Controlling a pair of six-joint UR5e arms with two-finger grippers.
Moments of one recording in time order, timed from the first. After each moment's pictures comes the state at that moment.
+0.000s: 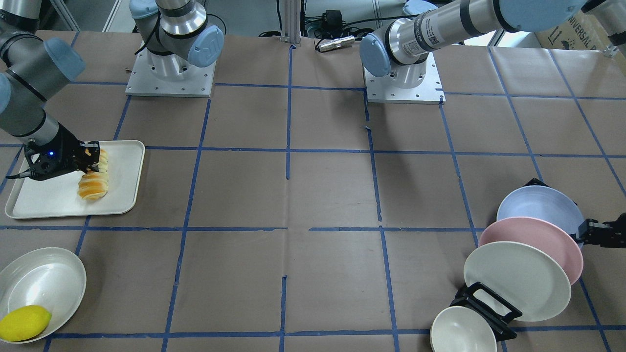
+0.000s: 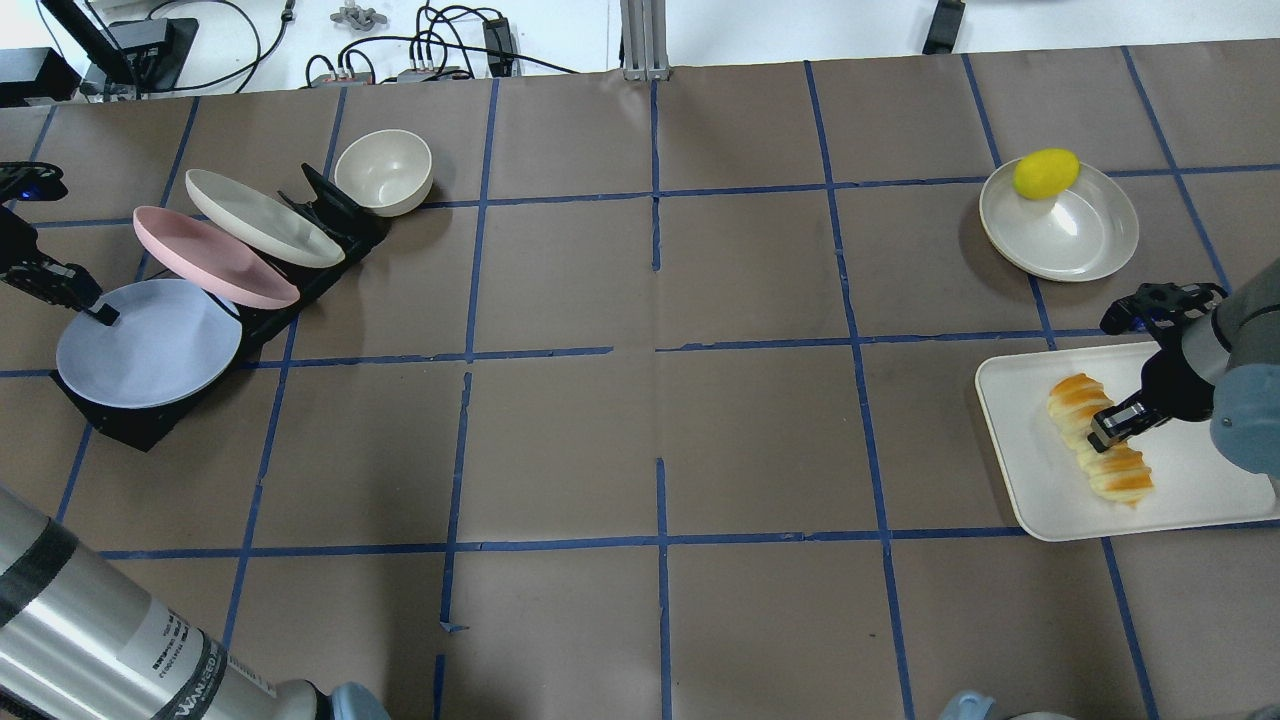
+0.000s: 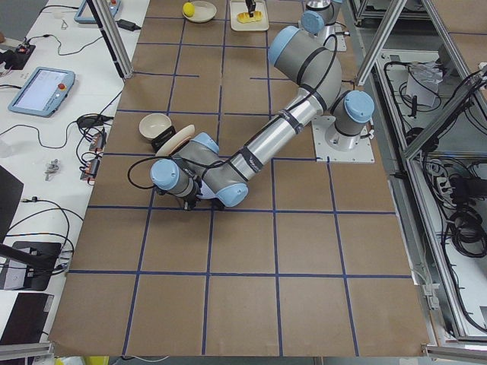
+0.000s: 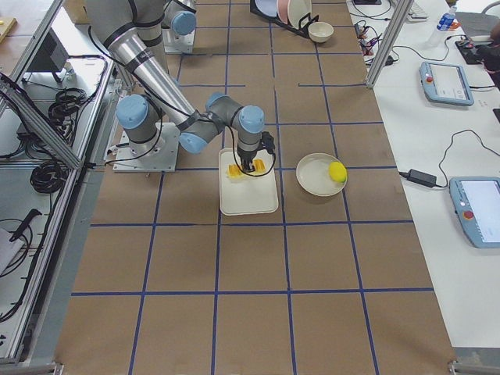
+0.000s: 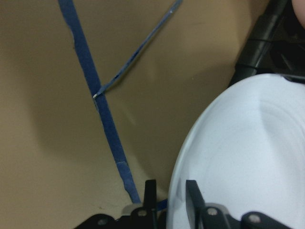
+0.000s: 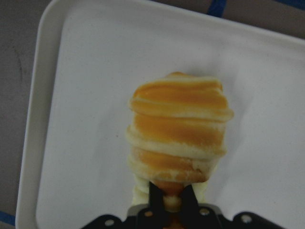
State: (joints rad) left arm -0.86 -2.29 -1.23 -1.47 1.51 0.99; right arm 0.95 -1.43 2.22 -2.26 -1.56 -0.94
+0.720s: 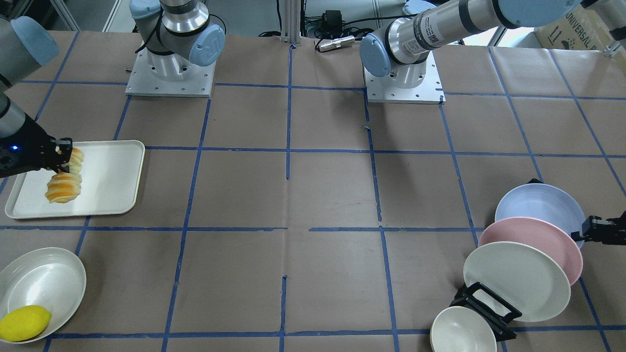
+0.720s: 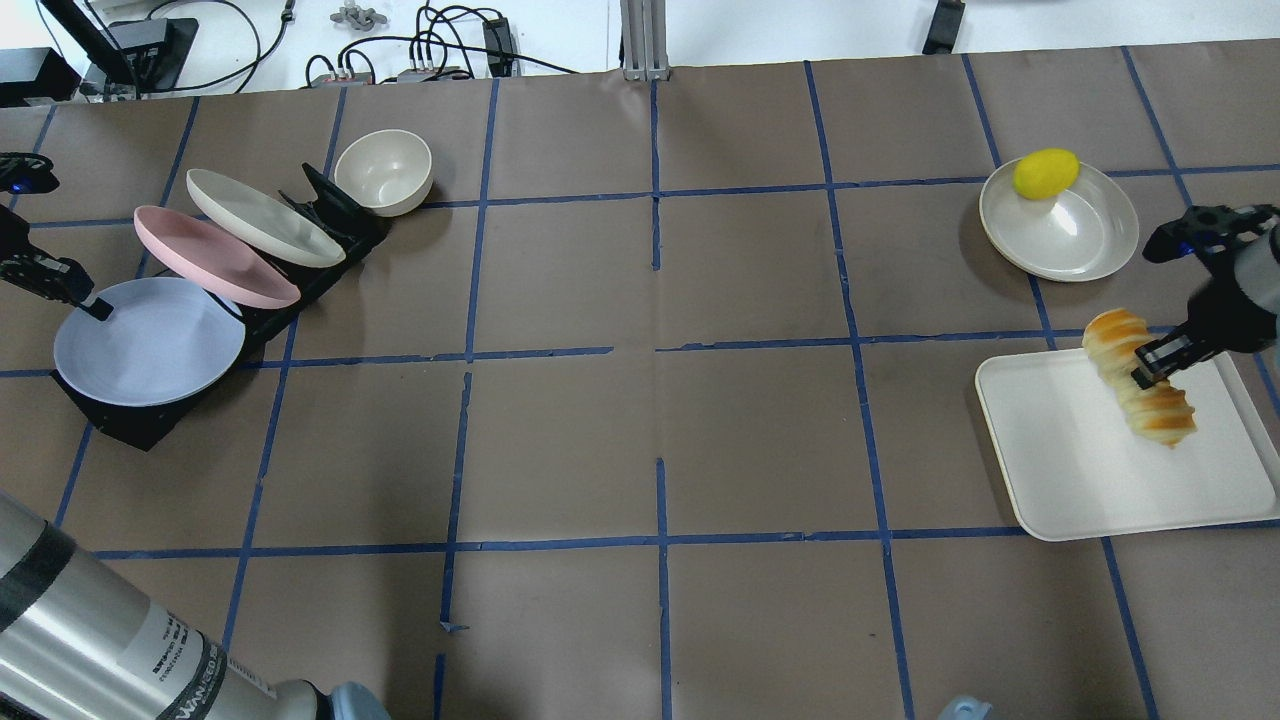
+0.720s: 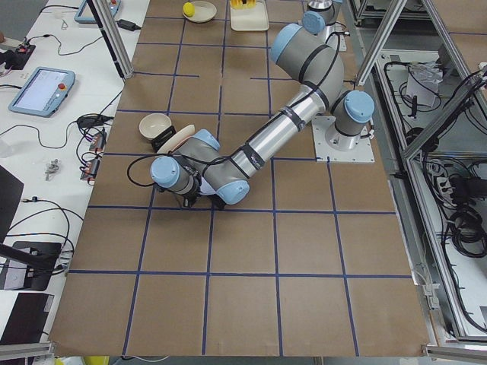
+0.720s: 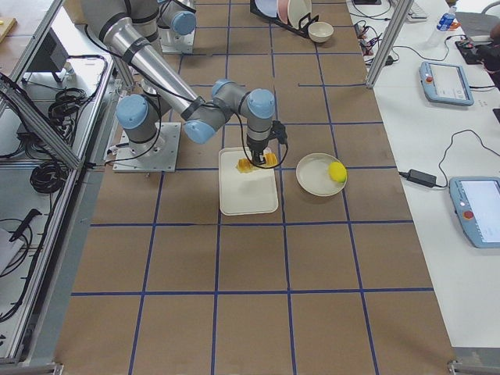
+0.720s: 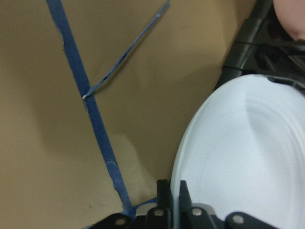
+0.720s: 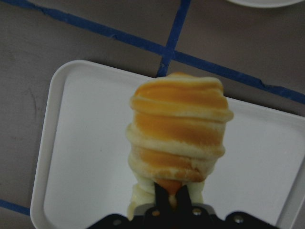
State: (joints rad) left arm -0.86 -2.25 -1.22 -1.51 1.49 0.99; right arm 0.98 -1.50 2.00 -2.05 -1.57 -0.91
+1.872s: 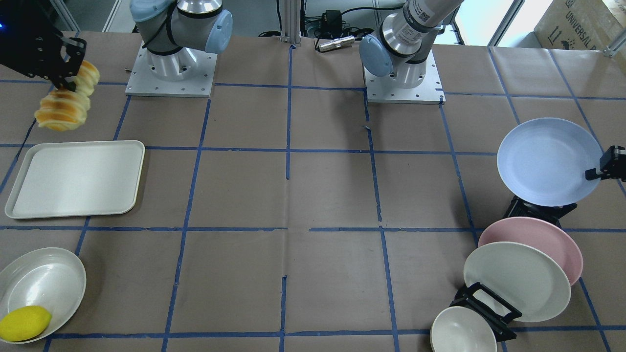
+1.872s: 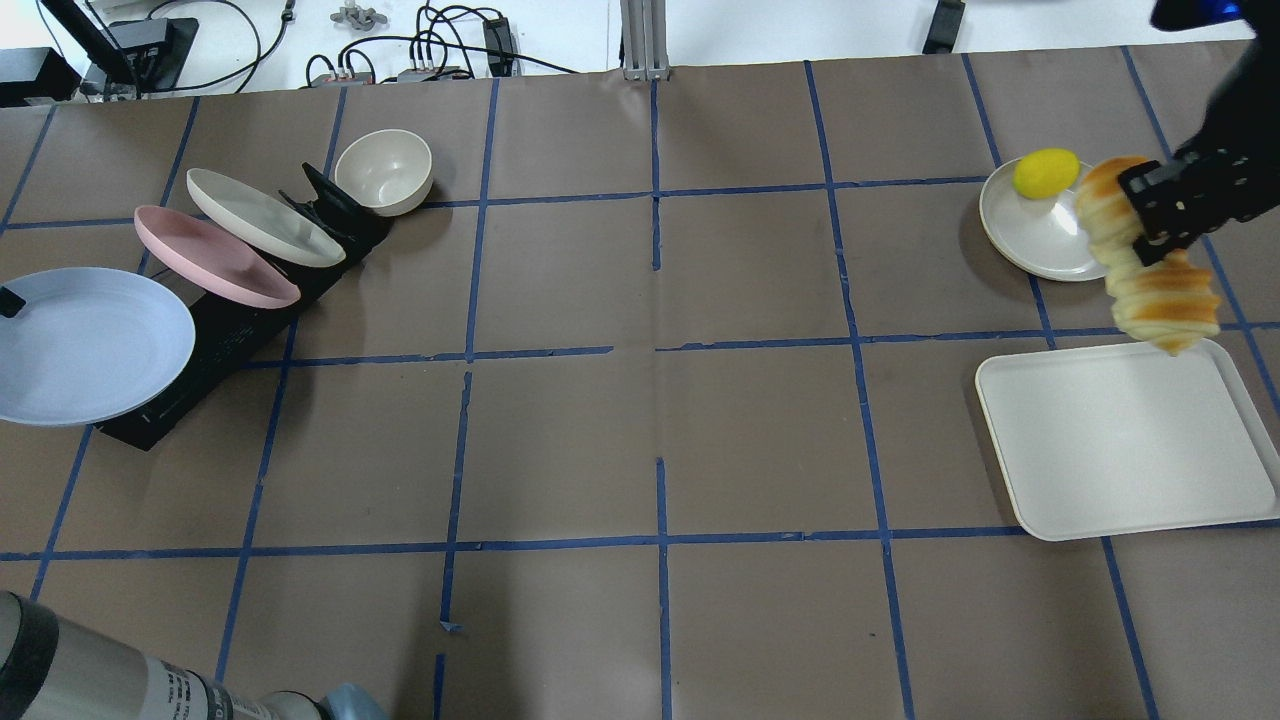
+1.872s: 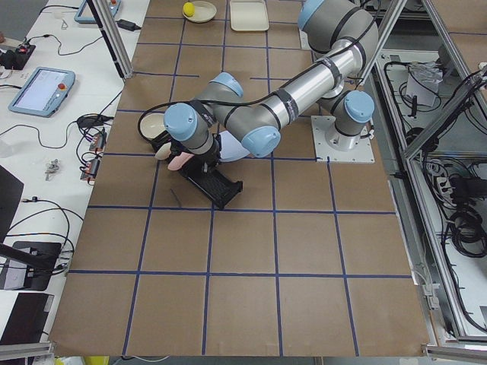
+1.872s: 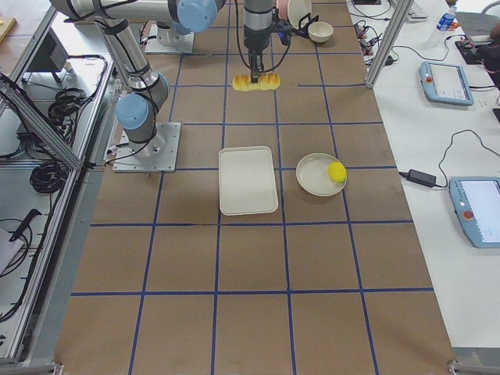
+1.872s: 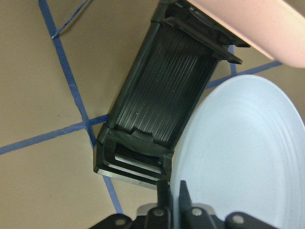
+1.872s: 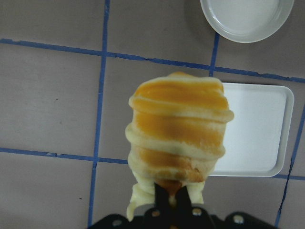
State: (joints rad) left arm -0.86 -1.97 -1.28 -1.81 1.52 0.98; right arm 1.39 -1.71 1.59 -1.44 -1.63 -0.30
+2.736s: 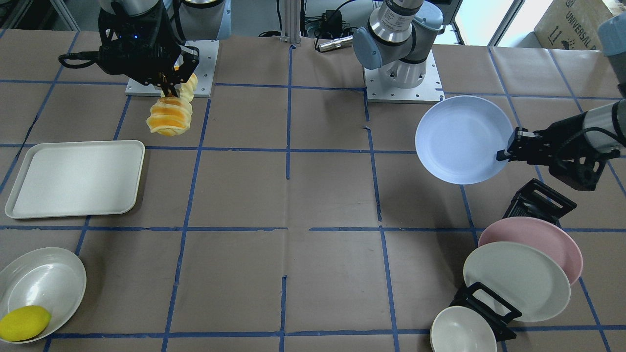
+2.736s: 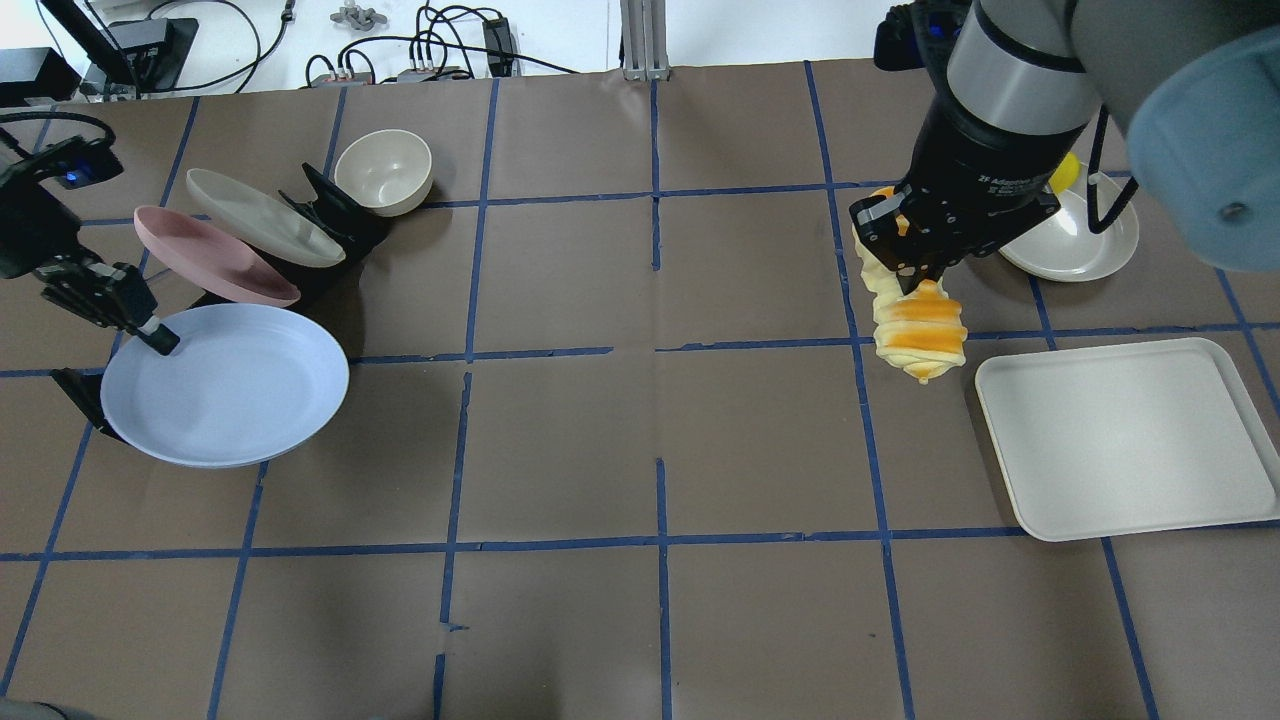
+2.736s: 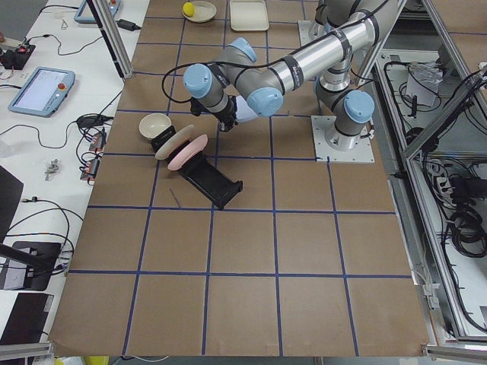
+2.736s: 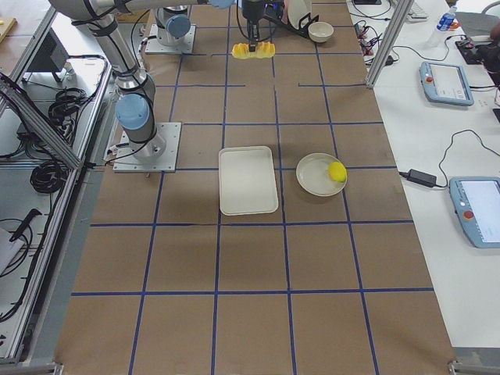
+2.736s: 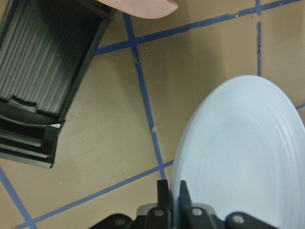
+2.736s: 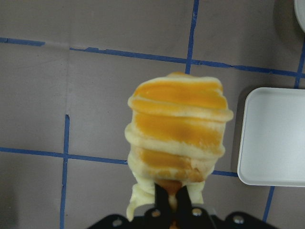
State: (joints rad) left arm -1.07 -1.79 -1.55 -1.81 1.43 0.81; right arm 1.67 -1.65 1.59 -1.49 -1.57 -0.03
